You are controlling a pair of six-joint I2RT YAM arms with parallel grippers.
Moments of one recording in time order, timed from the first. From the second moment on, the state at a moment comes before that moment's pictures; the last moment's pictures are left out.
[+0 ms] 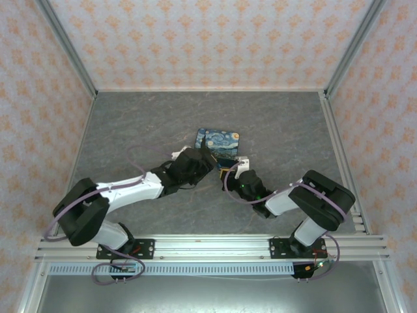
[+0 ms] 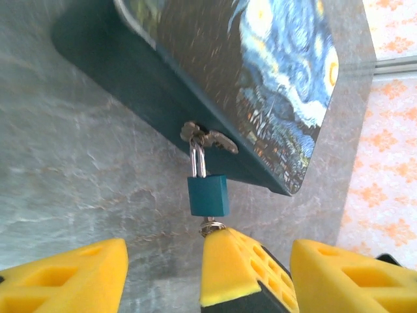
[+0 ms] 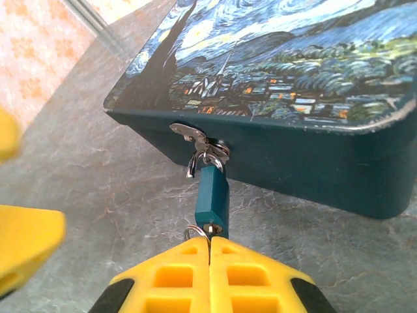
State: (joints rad) left arm -0.75 1.42 0.77 -0.05 -0.11 -1.35; right arm 0.81 1.60 0.33 0.90 0.13 0.67
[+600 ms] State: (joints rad) left arm -0.75 1.28 0.82 -0.33 -0.29 -1.16; right arm 0.80 1.60 0.34 0.83 0.10 1.16
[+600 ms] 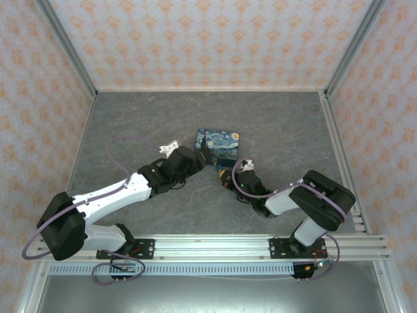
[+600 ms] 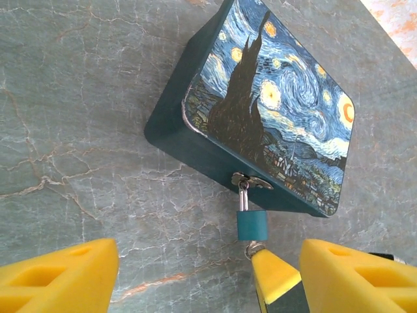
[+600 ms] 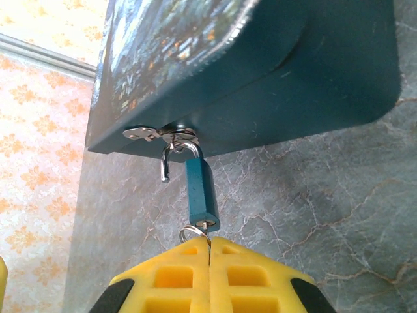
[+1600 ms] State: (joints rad) left arm -0.41 1.70 1.13 -0.37 0.10 -0.83; right arm 0.70 1.13 0.31 0.43 0.01 0.94
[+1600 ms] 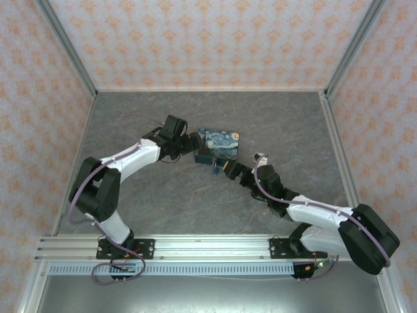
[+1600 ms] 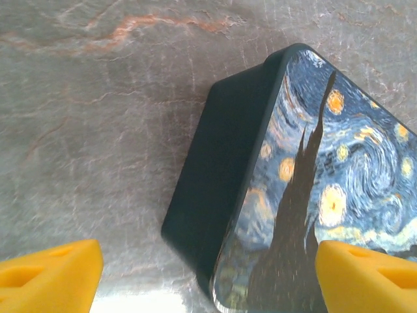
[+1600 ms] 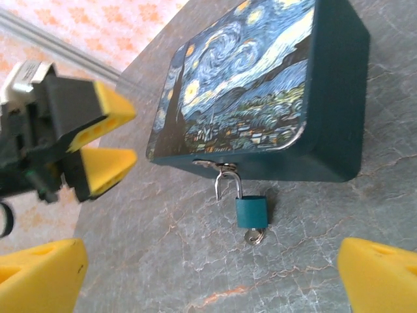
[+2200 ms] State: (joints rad) left arm -0.41 1.75 1.06 -0.23 0.15 -0.81; right arm 0.70 1.31 0.31 0.61 -0.13 0.84
